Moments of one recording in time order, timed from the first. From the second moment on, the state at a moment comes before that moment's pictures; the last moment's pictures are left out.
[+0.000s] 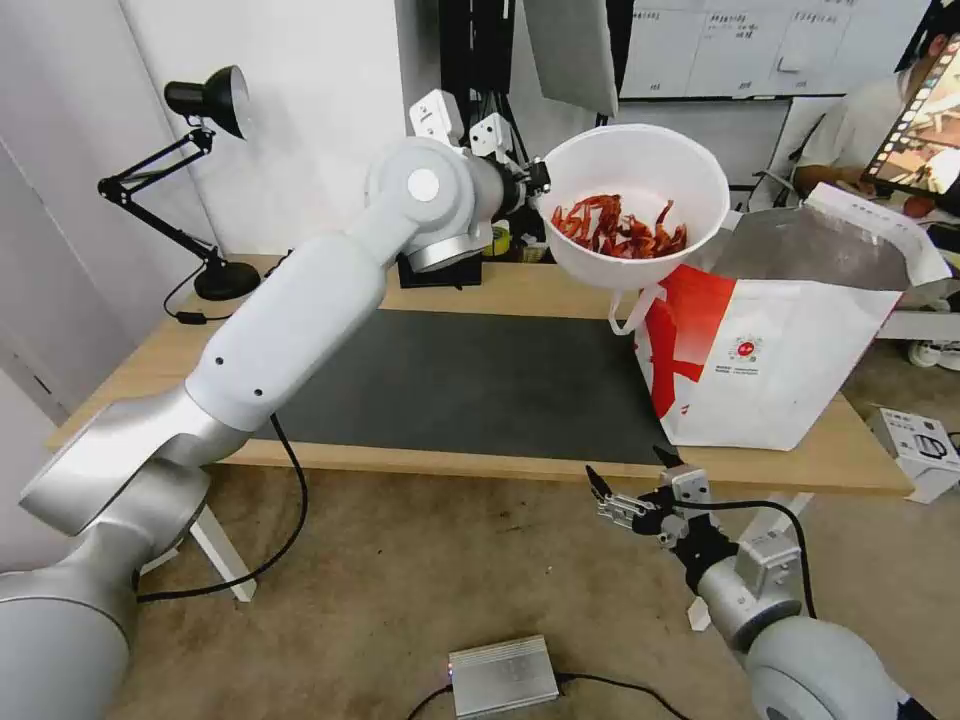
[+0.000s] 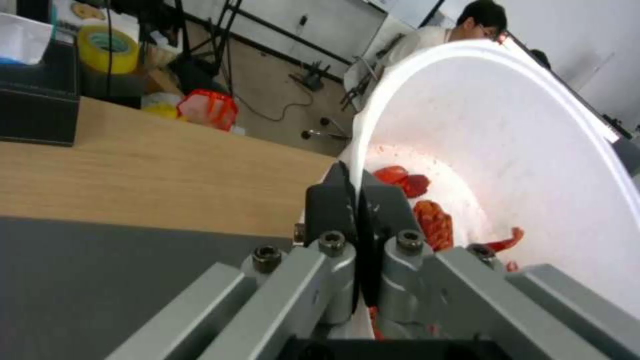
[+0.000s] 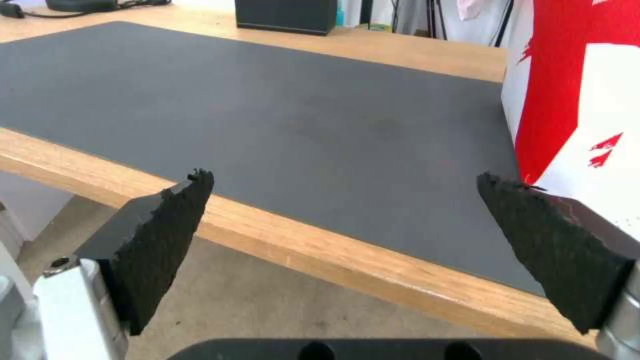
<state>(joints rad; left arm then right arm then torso) -0.13 -1.25 0.32 -1.55 -1.81 0.42 -0.82 -1.55 0.81 0.36 2.30 0.56 -0.23 0.28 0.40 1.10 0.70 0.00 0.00</state>
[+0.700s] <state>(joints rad) -0.17 -1.33 0.34 -1.48 -1.79 0.41 -0.82 -1.55 0.81 0.36 2.30 0.56 -0.23 0.28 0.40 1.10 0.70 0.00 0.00</state>
